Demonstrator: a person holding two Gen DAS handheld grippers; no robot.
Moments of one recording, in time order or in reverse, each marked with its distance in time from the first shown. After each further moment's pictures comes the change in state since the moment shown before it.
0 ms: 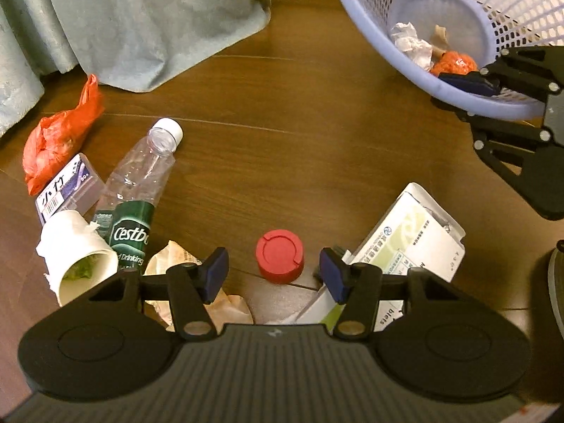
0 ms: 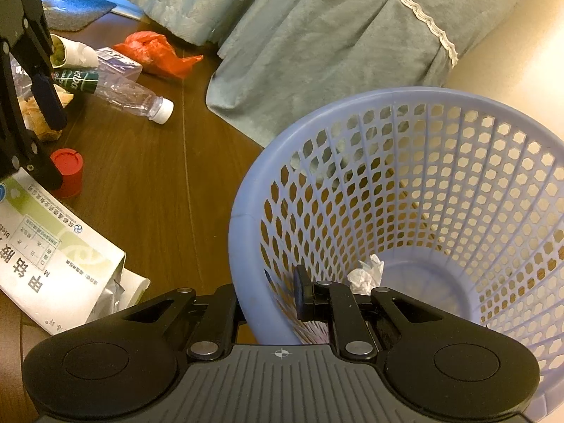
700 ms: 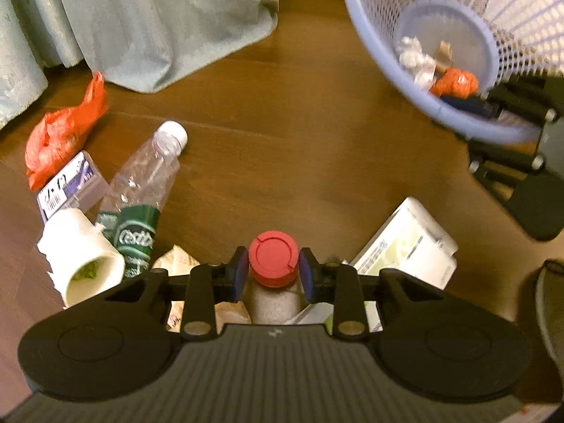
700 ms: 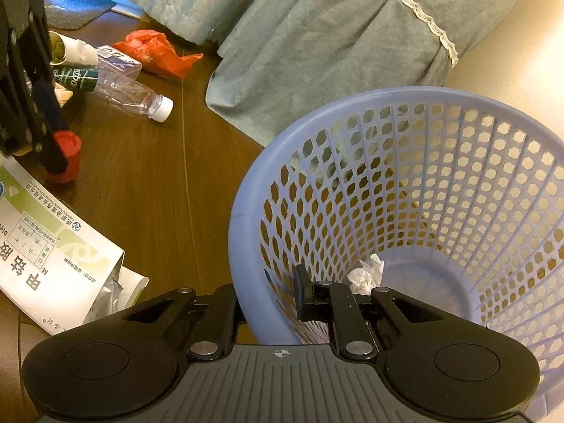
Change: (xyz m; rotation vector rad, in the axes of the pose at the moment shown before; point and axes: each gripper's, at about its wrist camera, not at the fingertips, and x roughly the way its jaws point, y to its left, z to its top) left arm -0.013 0.008 0.008 -0.048 -0.022 -0.024; right arm -0.001 -0.001 -0.001 0.001 0.001 -0.001
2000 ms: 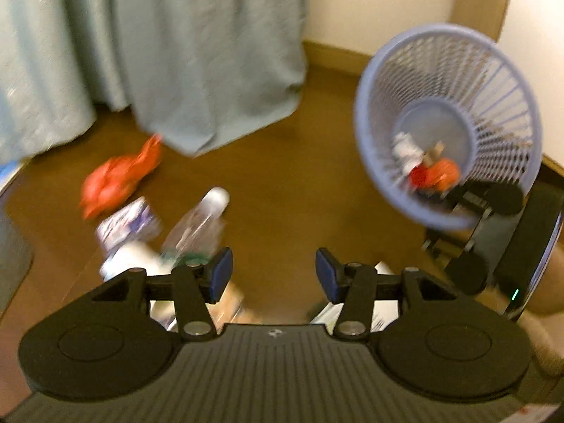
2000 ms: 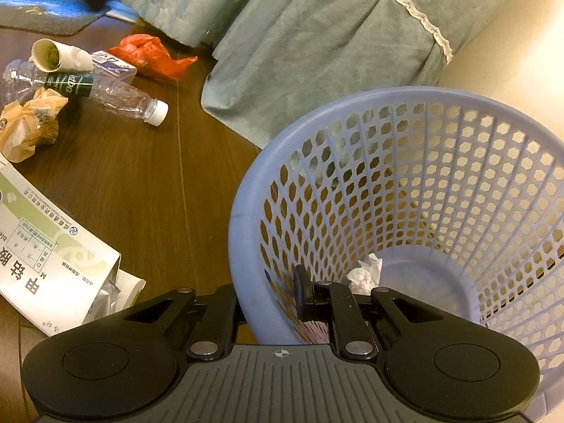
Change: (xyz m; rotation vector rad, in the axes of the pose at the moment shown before) left arm -0.098 0.020 0.017 -0.116 -0.143 0.027; right arm 0.000 -0.005 -0.001 0.018 -0.002 -0.002
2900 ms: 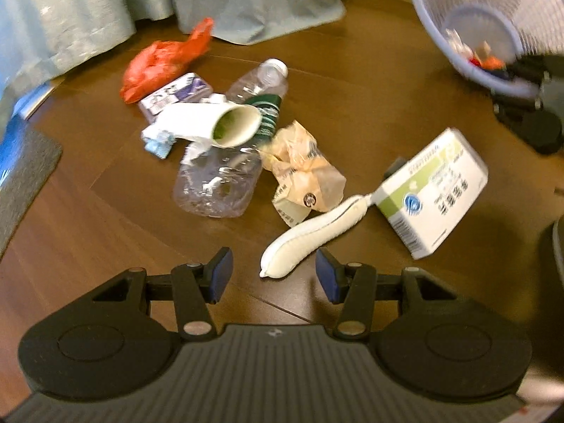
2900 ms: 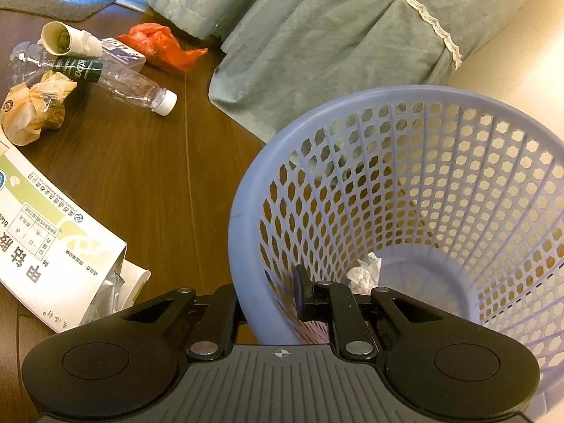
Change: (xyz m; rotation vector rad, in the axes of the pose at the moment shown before) left arm 0.026 0.037 -0.110 0.038 0.169 0.098; right arm -0.004 0.008 -0.005 -0.039 0.015 -0.010
